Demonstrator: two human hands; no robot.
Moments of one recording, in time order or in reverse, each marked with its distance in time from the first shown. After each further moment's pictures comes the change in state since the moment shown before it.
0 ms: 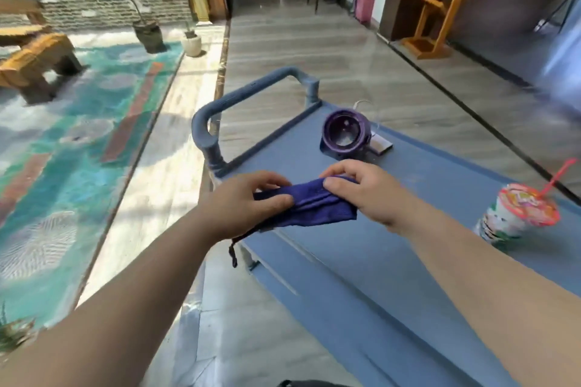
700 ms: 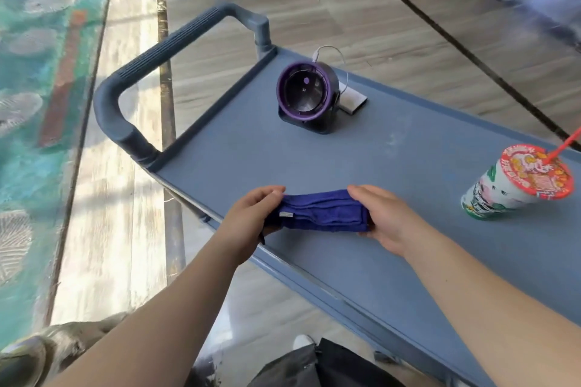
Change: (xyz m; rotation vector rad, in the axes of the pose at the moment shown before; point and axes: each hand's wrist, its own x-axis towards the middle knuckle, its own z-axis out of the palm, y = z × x) left_hand 0.104 -0.085 0.140 -0.829 -0.085 -0.500; right_hand 0.010 0.156 -0.028 0.540 0.206 0.659
